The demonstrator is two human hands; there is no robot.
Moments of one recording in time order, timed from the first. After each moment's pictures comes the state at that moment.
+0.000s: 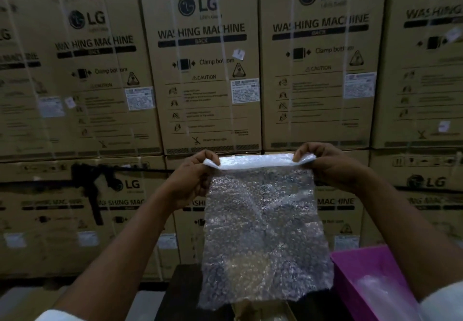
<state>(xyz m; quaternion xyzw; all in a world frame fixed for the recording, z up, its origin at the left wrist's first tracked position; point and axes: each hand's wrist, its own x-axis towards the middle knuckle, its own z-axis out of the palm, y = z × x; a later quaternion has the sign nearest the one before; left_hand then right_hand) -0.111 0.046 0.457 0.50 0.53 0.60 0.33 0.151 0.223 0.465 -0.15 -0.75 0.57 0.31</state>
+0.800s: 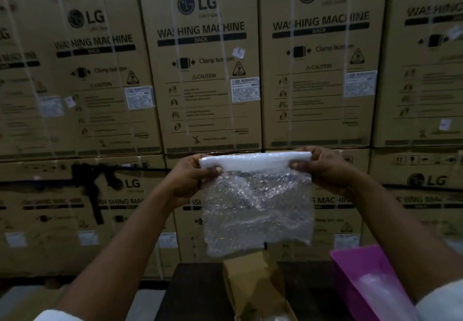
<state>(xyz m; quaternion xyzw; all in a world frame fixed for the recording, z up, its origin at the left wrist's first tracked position) -0.123 0.048 0.455 0.47 0.52 0.62 0.36 0.144 0.217 0.457 -0.16 -0.69 0.63 0.31</state>
